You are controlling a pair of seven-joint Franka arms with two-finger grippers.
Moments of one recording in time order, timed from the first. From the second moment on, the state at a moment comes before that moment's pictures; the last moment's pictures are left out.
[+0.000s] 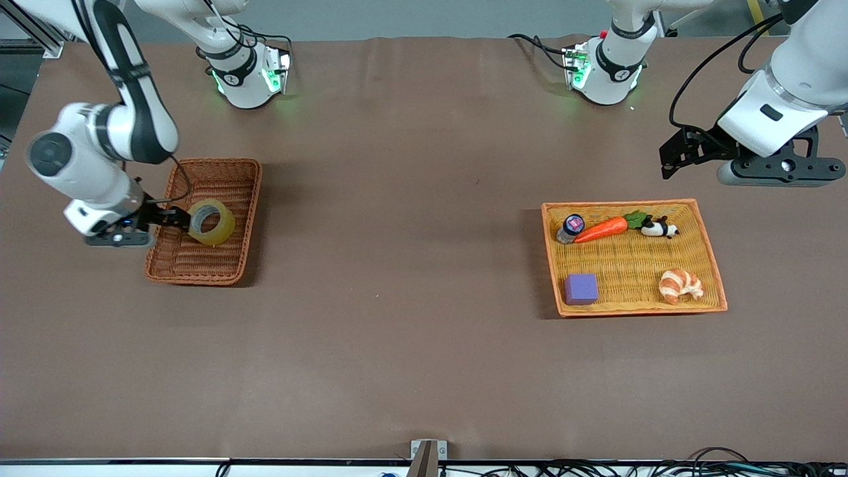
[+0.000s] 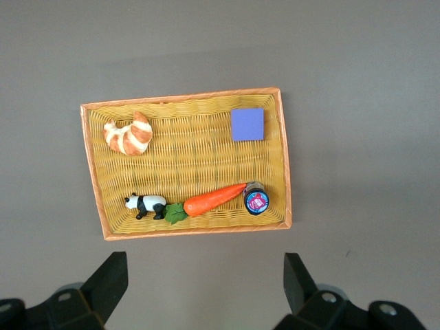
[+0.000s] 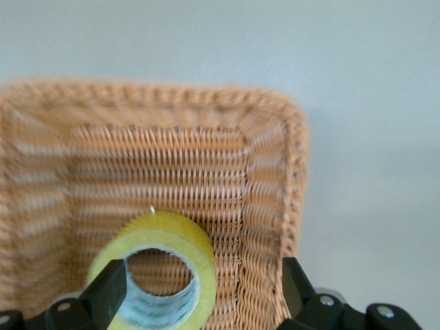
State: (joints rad) left arm -0.10 -0.02 -0.12 -1.61 0.01 1.61 -0.15; right arm 0.01 0.04 -0.14 -2.29 -0.10 2.35 -0.04
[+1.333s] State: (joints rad) left arm -0.10 -0.01 -0.12 -1.61 0.01 1.61 -0.15; right arm -0.01 0.02 -0.03 -1.49 -0.01 1.47 0.03
